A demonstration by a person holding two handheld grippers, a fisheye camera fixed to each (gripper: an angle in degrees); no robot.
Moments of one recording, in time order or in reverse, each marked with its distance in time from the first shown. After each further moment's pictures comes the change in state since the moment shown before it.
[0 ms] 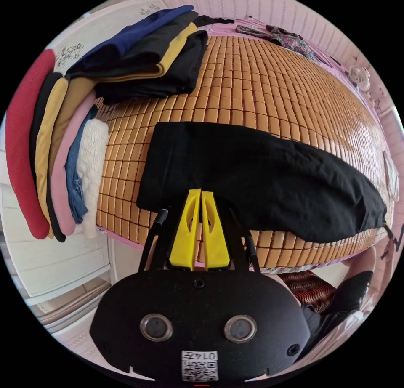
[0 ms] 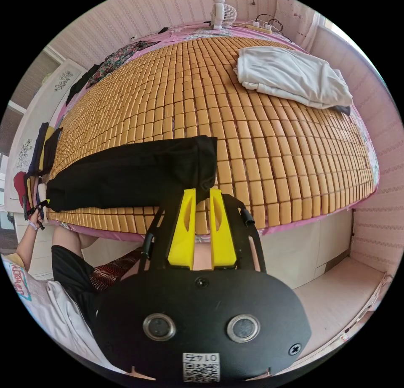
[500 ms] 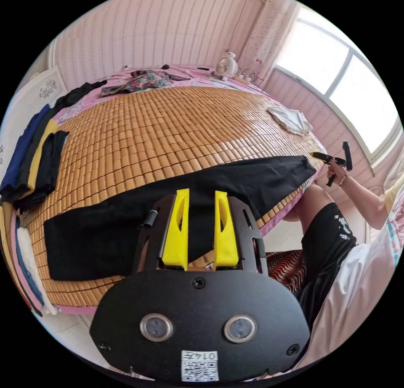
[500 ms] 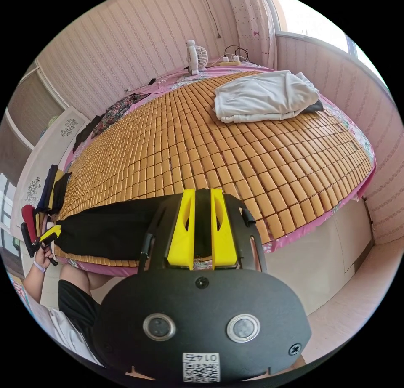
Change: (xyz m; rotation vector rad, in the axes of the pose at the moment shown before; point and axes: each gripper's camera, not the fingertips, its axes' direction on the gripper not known) left arm 0.252 0.064 -0.038 0.288 0.421 0.573; right arm 0.038 0.045 -0.032 0.327 -0.067 0.155
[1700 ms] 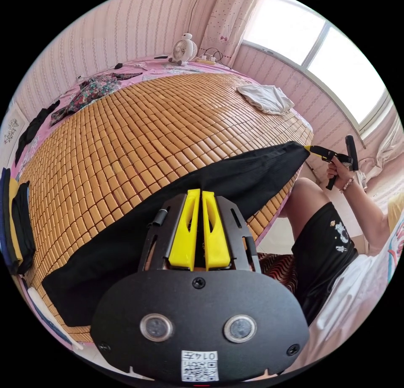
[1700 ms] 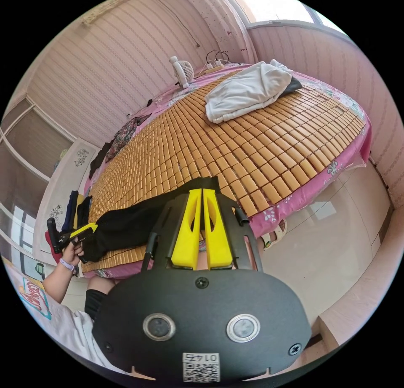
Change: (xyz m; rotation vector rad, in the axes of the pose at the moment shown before) left arm 0.073 -0.058 0.071 -0.079 0.055 0.181; right arm 0.070 0.054 -0.013 0.067 -0.135 0.174
